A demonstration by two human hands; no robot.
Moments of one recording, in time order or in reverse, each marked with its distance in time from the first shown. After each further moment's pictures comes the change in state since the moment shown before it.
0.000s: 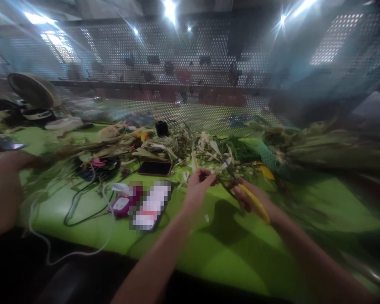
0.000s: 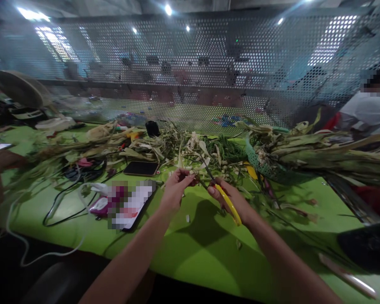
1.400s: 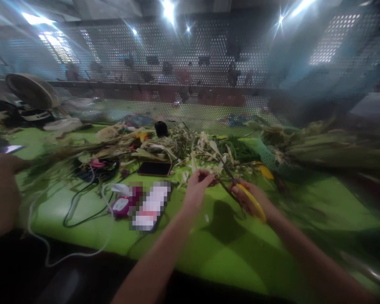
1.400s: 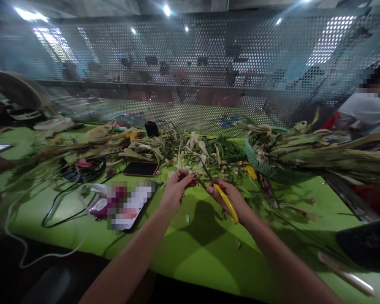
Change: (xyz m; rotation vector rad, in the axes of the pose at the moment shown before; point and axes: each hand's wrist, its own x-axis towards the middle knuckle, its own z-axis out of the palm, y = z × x) left_hand 0.001 -0.005 -0.001 -0.057 0.006 -0.047; right_hand 0.003 0.002 0.005 0.061 0.073 0.058
